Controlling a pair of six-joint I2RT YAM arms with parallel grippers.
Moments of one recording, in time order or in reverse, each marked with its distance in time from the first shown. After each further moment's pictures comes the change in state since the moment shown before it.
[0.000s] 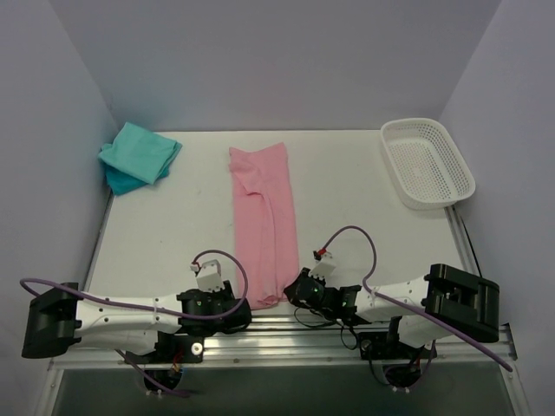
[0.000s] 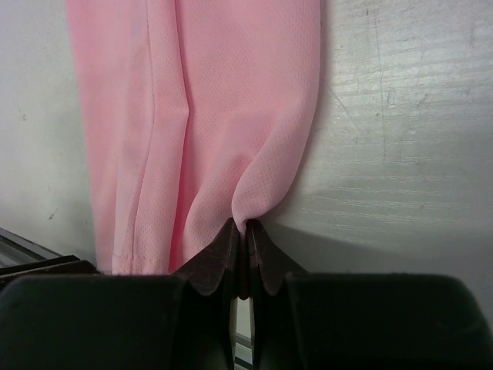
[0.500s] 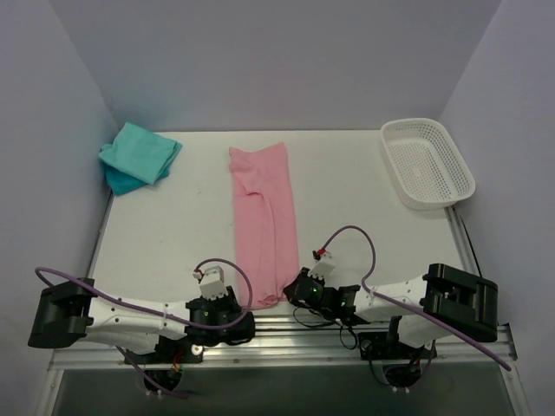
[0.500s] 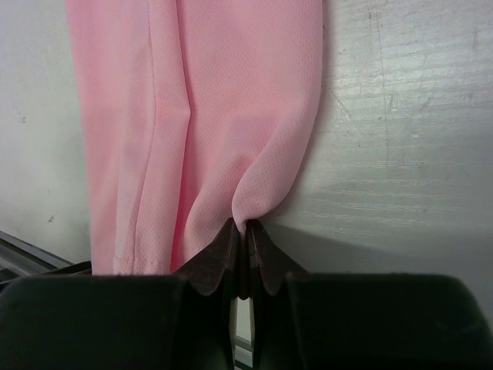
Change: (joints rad) left arm -0.098 0.114 -0.009 0.068 -0.103 -0.112; right arm 0.000 0.011 0.008 0.000 0.007 -0.002
